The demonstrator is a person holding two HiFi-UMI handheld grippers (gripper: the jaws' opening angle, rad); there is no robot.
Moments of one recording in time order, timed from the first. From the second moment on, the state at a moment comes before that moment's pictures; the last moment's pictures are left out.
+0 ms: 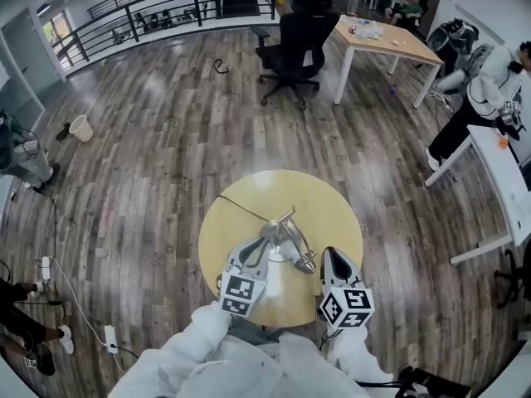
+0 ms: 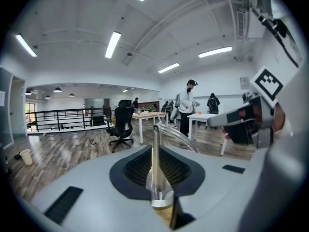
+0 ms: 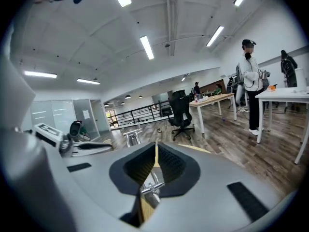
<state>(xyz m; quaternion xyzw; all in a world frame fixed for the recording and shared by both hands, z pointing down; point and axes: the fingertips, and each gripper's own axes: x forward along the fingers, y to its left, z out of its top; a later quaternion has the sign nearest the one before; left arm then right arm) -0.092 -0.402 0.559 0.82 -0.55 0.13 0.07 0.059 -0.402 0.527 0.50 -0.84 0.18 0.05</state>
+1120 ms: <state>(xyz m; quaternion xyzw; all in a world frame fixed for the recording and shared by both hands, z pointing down) -0.028 -0.496 0.601 0.91 -0.38 0.17 0.03 0.021 -0.407 0.675 0.29 -0.92 0.17 0.21</state>
